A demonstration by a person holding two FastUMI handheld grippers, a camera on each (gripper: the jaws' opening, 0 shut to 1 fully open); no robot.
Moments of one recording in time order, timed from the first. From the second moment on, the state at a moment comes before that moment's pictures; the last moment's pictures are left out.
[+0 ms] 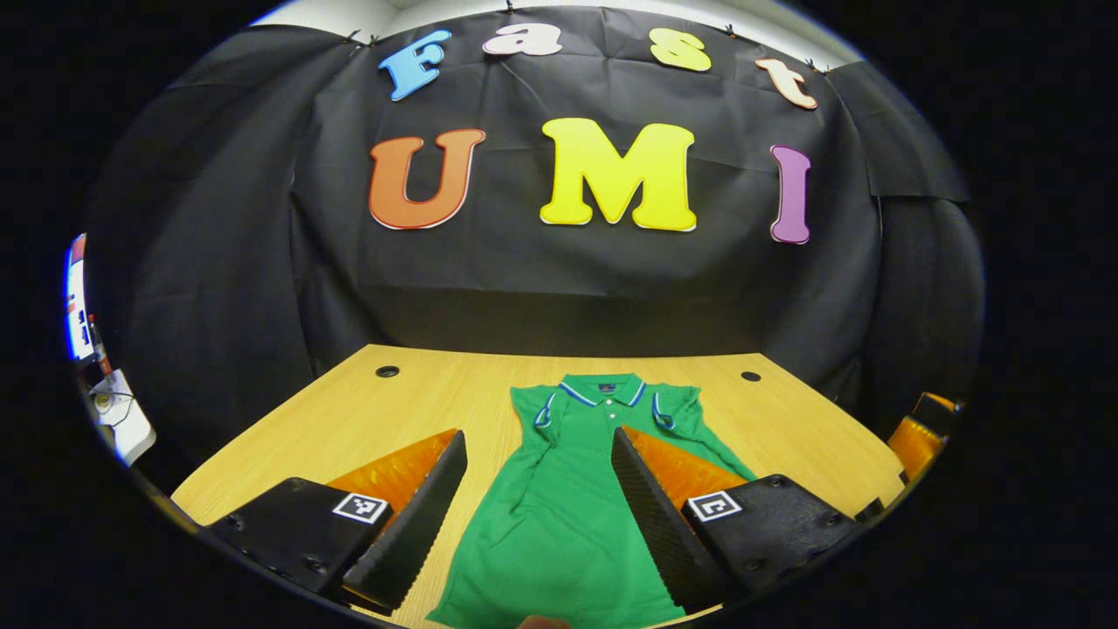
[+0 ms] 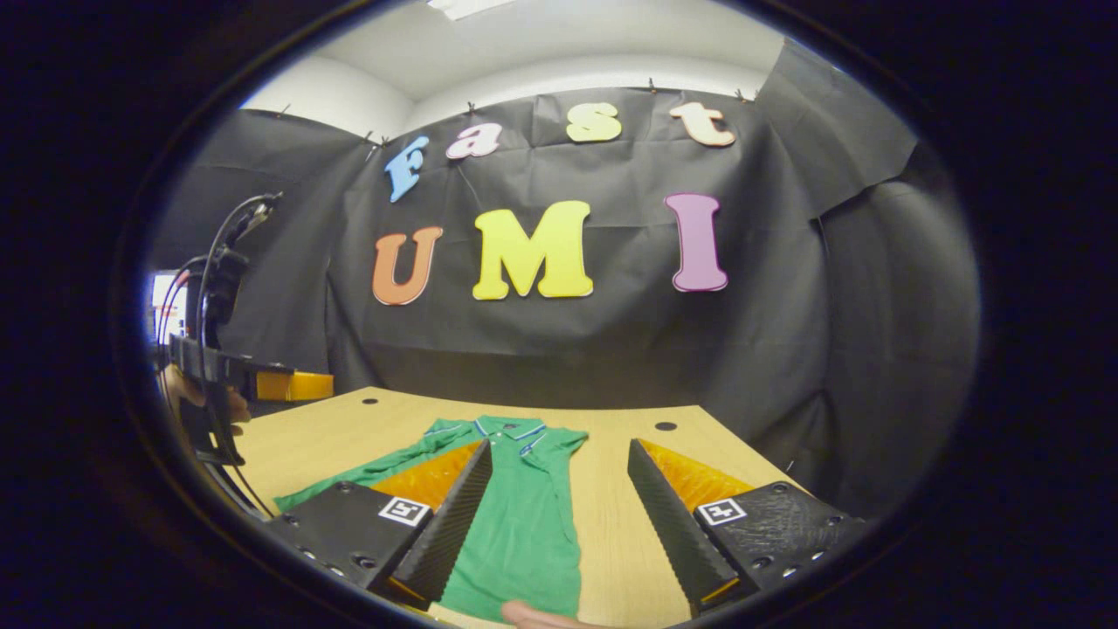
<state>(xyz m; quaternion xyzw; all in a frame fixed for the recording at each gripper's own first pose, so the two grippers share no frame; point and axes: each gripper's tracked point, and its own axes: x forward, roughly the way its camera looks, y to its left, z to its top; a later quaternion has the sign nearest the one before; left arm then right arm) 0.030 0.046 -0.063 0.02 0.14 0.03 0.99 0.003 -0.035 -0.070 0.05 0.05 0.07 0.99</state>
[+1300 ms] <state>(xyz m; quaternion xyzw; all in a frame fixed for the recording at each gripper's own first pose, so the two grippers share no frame) -0.073 0.084 -0.244 -0.01 0.28 0.01 0.96 -0.053 -0.029 -0.272 0.02 0.29 0.04 0.96</state>
